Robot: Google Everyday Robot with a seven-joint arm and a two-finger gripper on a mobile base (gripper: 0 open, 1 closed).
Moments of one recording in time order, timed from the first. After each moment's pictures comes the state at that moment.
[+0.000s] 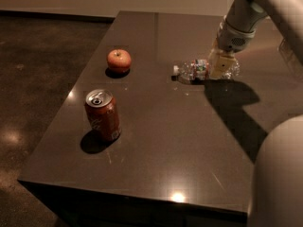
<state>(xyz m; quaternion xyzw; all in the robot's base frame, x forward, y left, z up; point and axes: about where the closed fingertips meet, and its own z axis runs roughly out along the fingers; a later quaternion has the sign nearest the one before) 0.661 -0.206 0.866 -0.67 0.73 0.01 0.13</state>
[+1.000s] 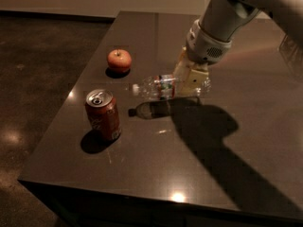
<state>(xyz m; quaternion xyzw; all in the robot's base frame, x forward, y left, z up) 0.553 -0.089 0.896 -0.73 0.65 0.08 0.16</state>
